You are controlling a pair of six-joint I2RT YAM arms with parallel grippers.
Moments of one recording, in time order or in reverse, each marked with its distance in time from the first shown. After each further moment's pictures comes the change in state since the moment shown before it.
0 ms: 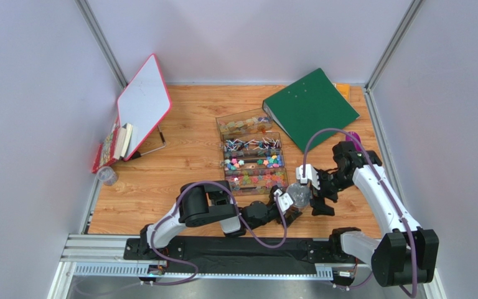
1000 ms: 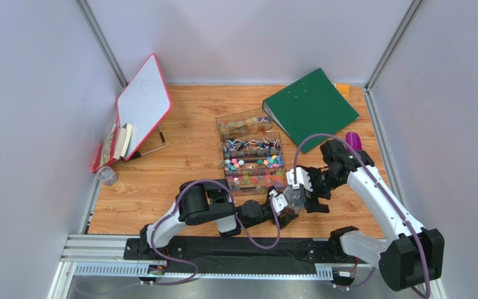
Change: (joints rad) left arm 0.023 -0.001 -0.066 0.077 0.102 0.009; right arm 0.177 -0.014 0.031 0.064 0.041 0.032
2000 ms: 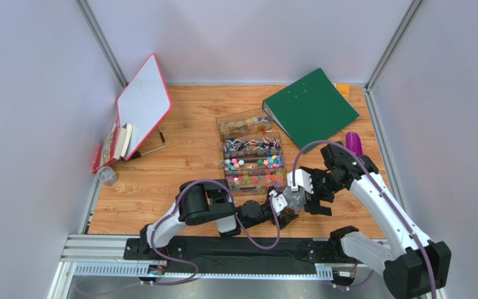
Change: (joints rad) left arm 0.000 0.000 -0.003 0.002 -0.003 0.000; right arm 0.037 -0.105 -0.024 -0.012 0.118 0.126
